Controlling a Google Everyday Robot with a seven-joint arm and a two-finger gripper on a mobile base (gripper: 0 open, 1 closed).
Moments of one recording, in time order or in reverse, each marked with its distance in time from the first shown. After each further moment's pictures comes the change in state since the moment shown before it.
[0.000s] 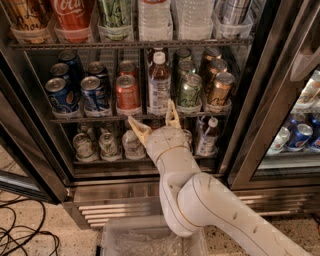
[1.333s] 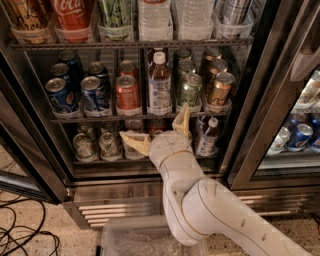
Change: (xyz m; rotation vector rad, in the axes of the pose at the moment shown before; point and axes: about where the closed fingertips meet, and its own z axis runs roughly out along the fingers) arm 0.000 -0.001 -0.017 -0.006 0.029 -0.005
